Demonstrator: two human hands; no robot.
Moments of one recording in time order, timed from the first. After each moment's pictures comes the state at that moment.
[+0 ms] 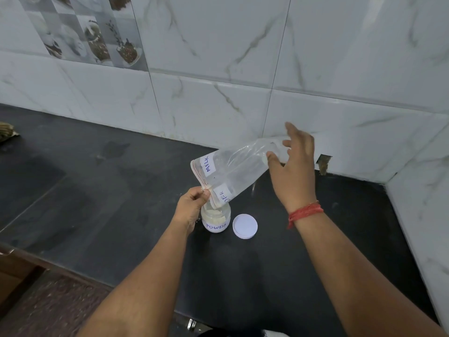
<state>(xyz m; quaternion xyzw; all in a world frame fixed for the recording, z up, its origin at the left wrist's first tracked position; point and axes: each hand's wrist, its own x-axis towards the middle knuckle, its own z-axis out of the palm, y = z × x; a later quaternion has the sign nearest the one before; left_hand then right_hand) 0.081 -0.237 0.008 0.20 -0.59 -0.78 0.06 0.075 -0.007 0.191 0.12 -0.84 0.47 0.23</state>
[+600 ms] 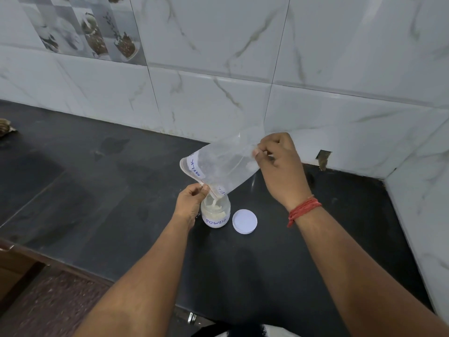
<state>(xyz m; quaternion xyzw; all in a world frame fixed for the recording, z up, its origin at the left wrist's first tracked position) 0.078 -0.239 0.000 0.23 -0.59 -0.77 0.07 0.081 -0.016 0.194 0.19 -0.86 0.45 0.14</state>
